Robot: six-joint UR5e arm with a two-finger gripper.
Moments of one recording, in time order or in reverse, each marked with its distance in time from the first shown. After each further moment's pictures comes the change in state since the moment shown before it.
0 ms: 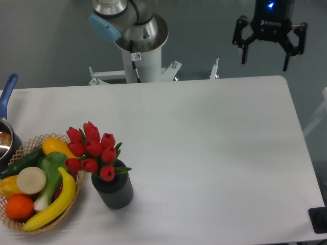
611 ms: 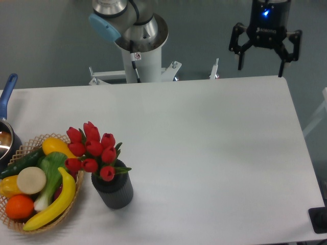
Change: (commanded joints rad) arm -0.024 -0.011 -0.074 0.113 -0.024 -0.005
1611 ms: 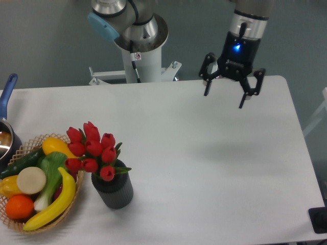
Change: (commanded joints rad) arm -0.018 0.017 -0.241 0.065 -0.337 -0.045
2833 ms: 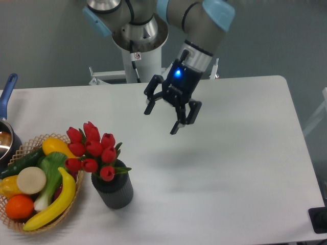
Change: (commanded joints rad) arm -0.235 -0.089 -0.111 0.264 -0.149 0.115
